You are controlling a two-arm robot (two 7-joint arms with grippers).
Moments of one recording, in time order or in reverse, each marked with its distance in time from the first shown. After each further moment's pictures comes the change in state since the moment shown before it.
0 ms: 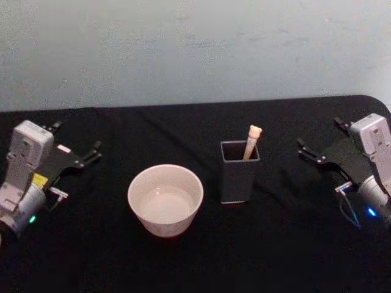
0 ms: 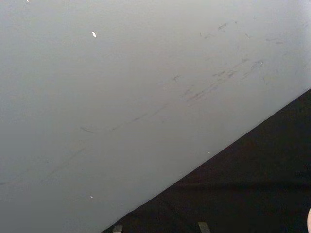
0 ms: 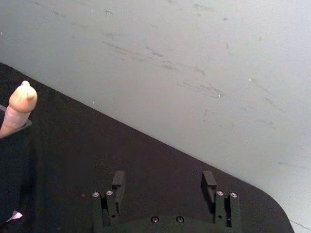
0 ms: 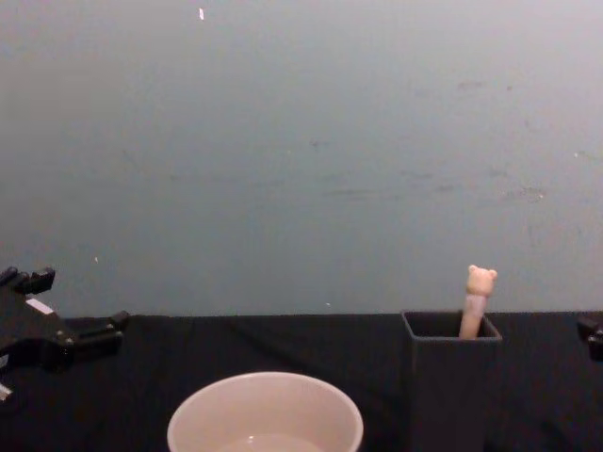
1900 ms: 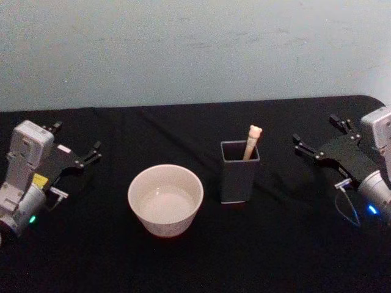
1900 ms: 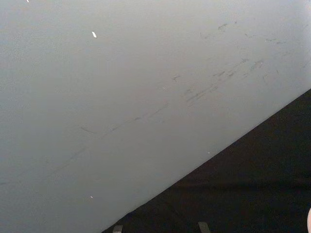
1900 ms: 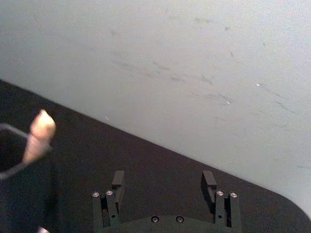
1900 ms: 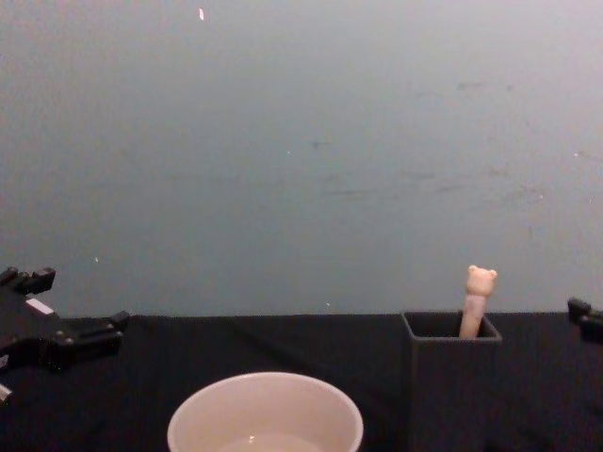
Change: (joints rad) left arm 0.000 0.000 0.000 0.000 0.000 0.000 0.000; right arm -0.028 -0.017 0.057 -0.040 0.086 -0.005 0.093
